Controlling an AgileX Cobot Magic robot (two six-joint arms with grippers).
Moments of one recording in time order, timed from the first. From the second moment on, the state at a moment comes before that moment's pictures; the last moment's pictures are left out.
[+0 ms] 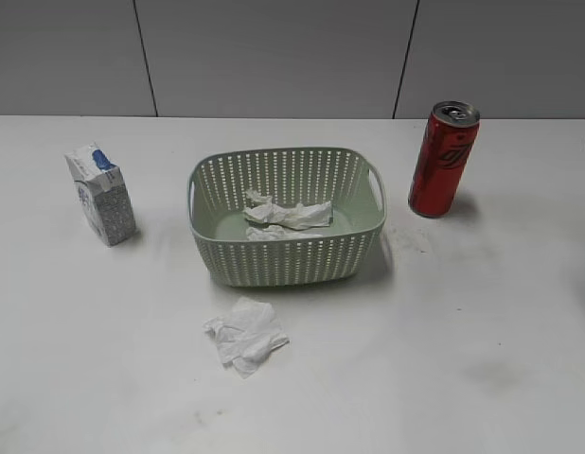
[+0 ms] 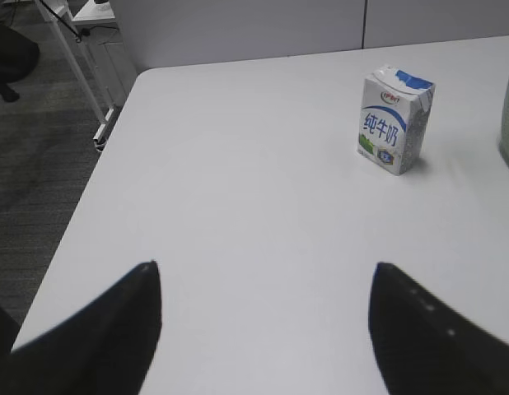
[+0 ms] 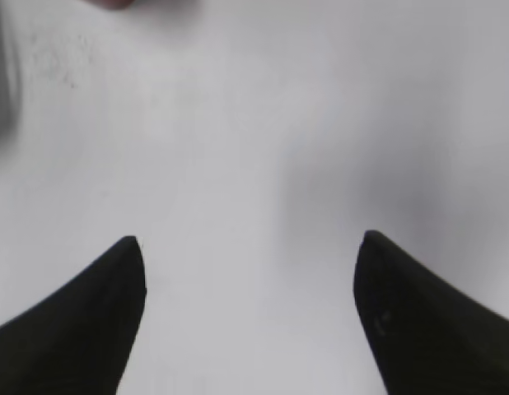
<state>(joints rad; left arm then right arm) -0.06 -0.01 -0.51 -0.01 1.04 0.07 0.00 1.67 -1.46 0.04 1.19 -0.10</state>
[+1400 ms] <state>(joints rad) -0.06 -0.01 -0.51 -0.01 1.04 0.07 0.00 0.19 -0.43 0.08 0.95 -0.13</state>
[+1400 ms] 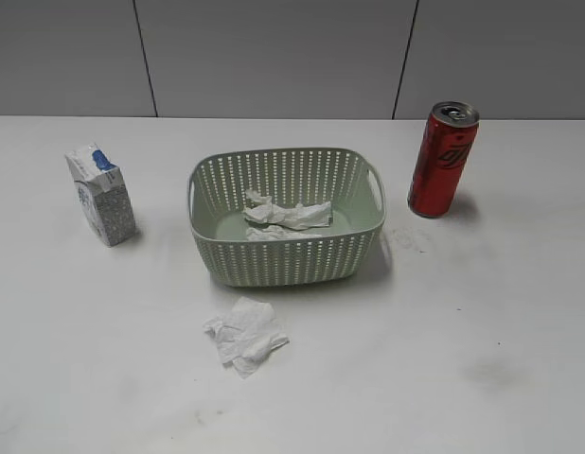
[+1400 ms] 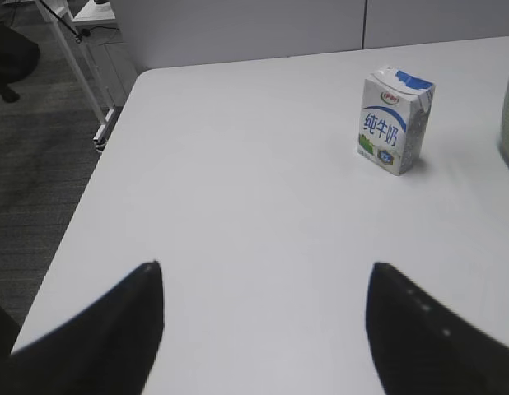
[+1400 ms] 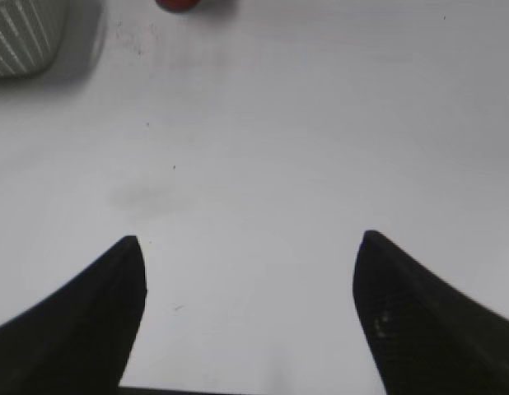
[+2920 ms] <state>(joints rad) -0.72 1.43 -0.90 -0.01 0.64 0.03 0.11 0.00 -0.42 0.08 0.95 -0.13</state>
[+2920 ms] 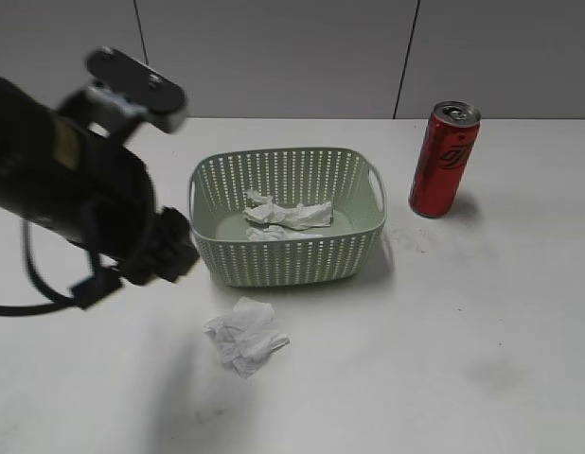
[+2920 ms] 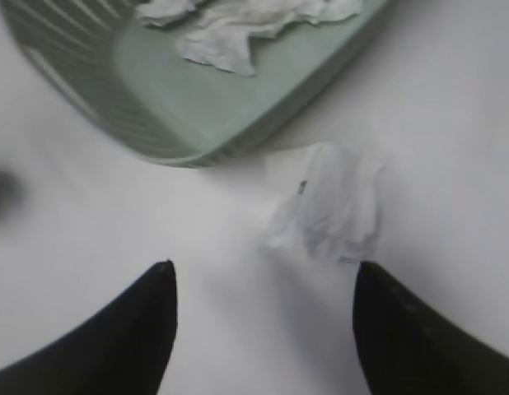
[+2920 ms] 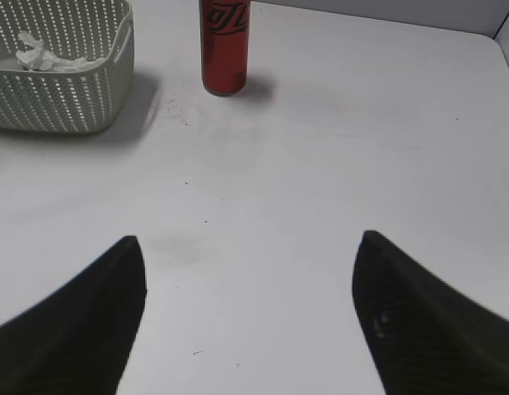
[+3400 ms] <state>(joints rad) -0.84 1.81 -1.05 -0.04 0.61 -0.14 0.11 0.00 -0.42 0.08 0.95 -0.13</state>
